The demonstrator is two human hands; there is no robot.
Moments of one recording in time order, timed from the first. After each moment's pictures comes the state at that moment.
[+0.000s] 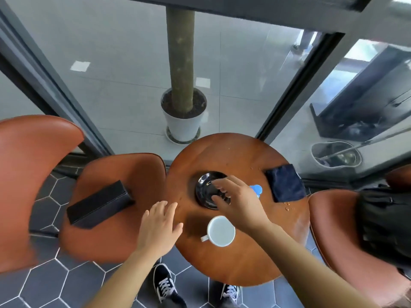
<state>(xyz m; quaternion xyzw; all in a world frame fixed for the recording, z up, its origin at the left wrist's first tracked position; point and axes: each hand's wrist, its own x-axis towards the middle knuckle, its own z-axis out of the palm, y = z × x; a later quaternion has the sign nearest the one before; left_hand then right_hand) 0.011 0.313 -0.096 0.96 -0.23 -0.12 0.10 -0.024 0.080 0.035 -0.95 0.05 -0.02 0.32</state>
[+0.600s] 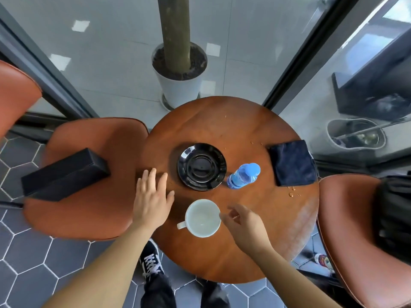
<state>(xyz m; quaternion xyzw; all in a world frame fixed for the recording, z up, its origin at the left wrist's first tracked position) 0.021 0.244 -0.219 0.98 -0.15 -0.09 0.10 -0.096 0.010 -0.123 -0.88 0.24 0.14 0.38</state>
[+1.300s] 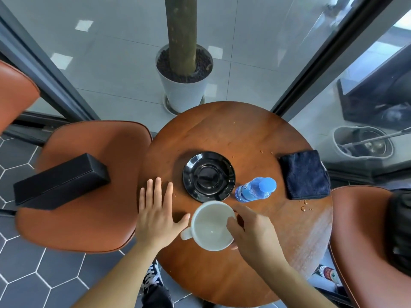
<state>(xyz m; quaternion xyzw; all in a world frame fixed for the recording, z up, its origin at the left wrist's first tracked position) 0.014 0.245 -0.230 0.98 -0.17 -0.10 0.09 -0.059 0.030 -0.078 -0.89 0.22 0.14 0.37</state>
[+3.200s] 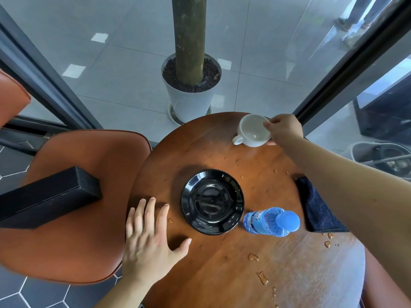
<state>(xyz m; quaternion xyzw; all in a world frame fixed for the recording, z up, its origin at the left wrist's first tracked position) 0.019 0.234 -0.241 0.99 -0.13 -0.02 0.07 0.211 -0.130 -0.152 -0.87 0.34 0.03 0.36</state>
